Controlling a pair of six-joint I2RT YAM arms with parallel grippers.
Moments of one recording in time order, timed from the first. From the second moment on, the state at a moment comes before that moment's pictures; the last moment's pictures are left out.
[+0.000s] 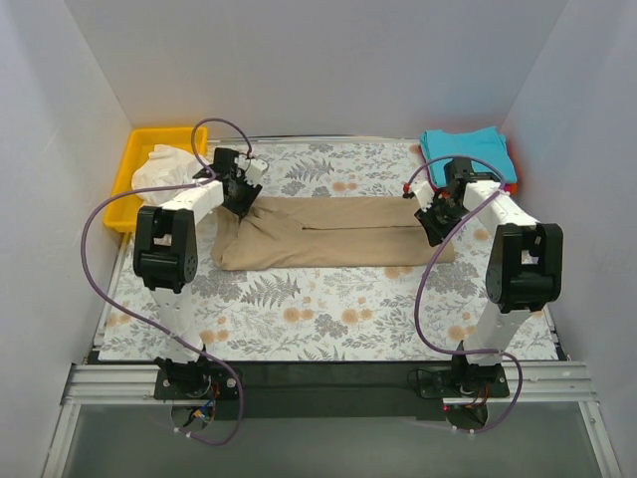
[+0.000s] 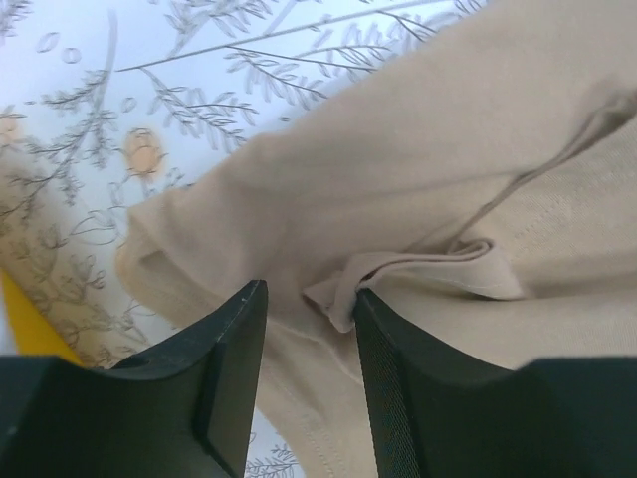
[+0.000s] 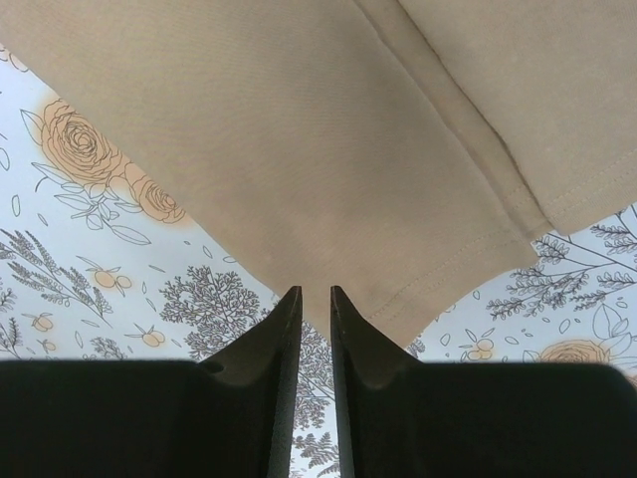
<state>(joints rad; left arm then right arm) -0.16 2.03 1.46 -0.42 0.09 0.48 0.06 1.78 1.32 -0.91 -0.30 -0.79</state>
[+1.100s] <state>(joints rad) -0.16 2.18 1.65 -0.51 0.25 0.12 0.32 1.67 0.99 -0.83 -0.27 -0.72</state>
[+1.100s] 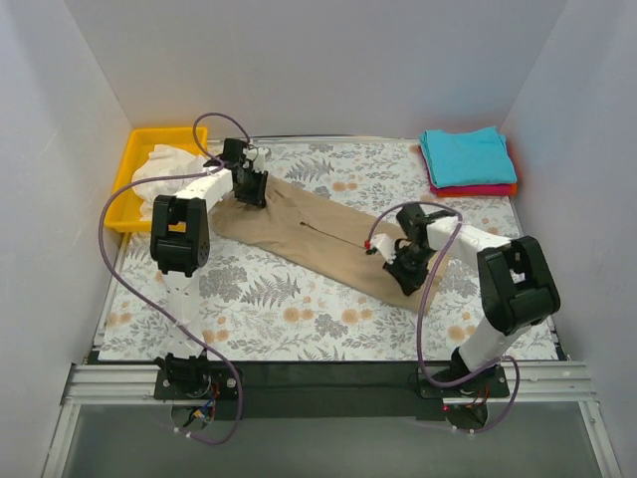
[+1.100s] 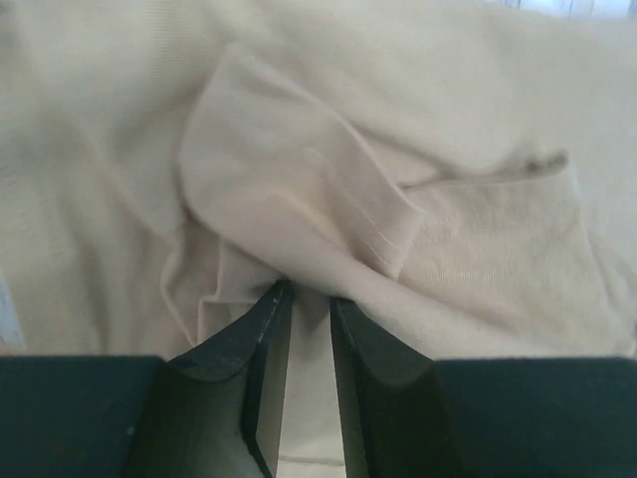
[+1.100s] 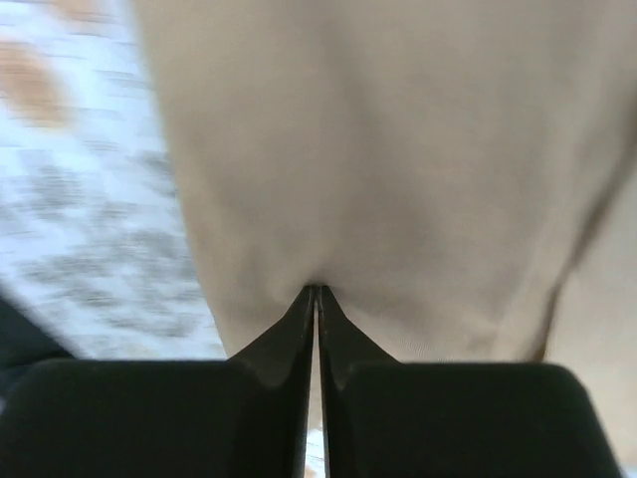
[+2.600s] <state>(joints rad) -0.25 2.45 2.07 -0.54 0.20 0.03 0.59 1.79 1.09 -0.83 -0.45 -0.47</state>
